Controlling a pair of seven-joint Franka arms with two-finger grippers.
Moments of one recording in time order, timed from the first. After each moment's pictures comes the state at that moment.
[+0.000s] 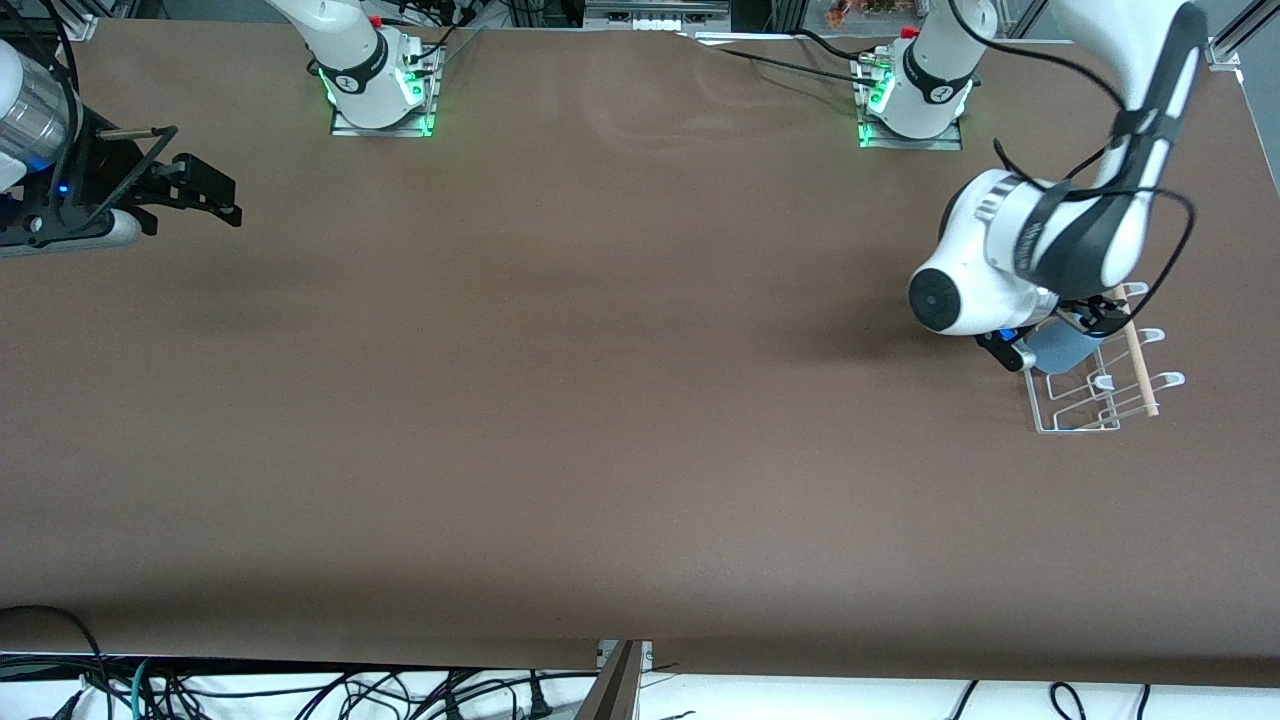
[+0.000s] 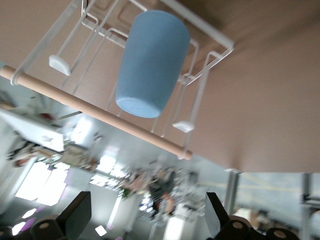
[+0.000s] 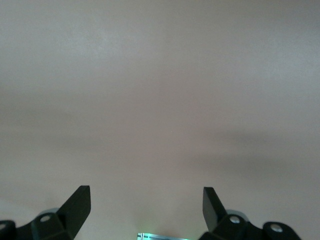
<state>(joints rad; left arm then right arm) 0.03 0.30 -0.29 -1.91 0.81 1.42 0.32 0.02 -0.01 0.07 -1.62 0.05 1.53 -0.01</state>
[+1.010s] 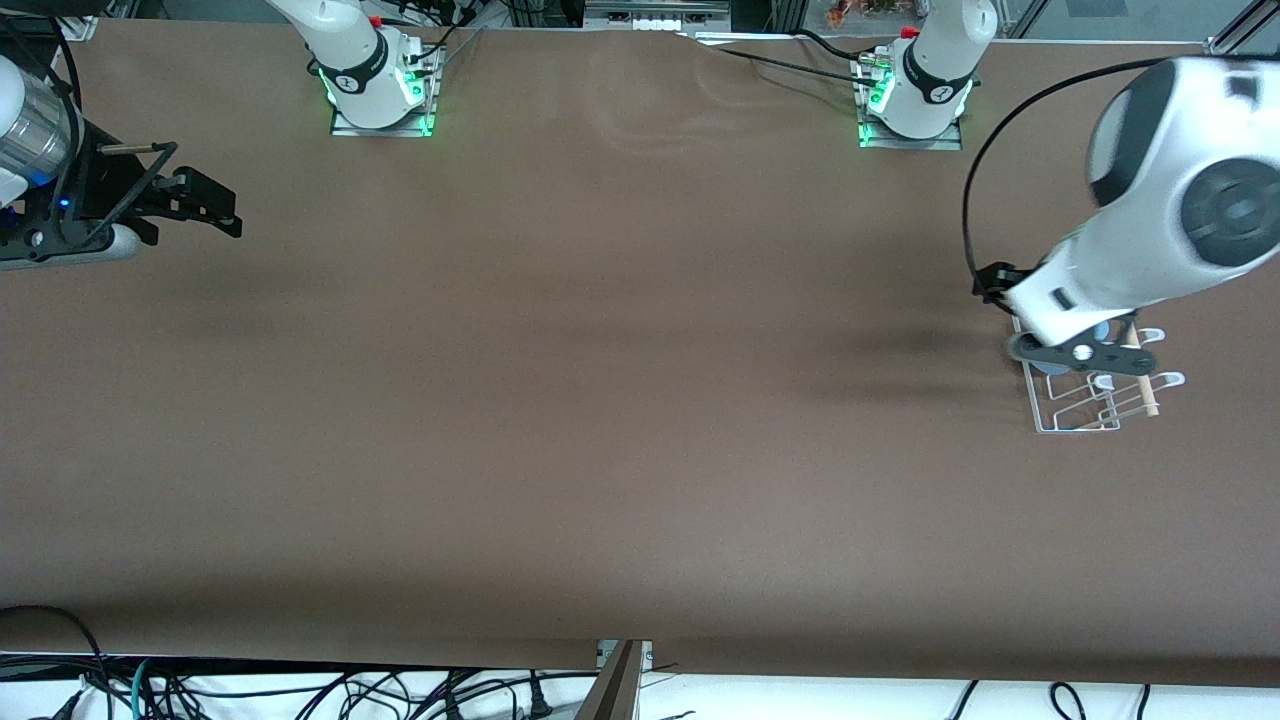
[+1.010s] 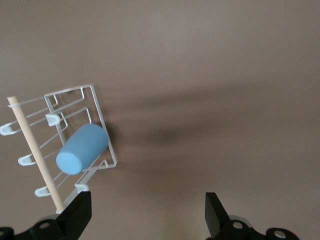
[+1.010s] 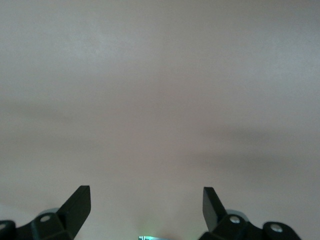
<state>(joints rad) 0.00 0.20 -0.13 -1.54 0.08 1.57 -0.03 0.02 0.01 0.06 -1.61 0.05 1.54 0.01</state>
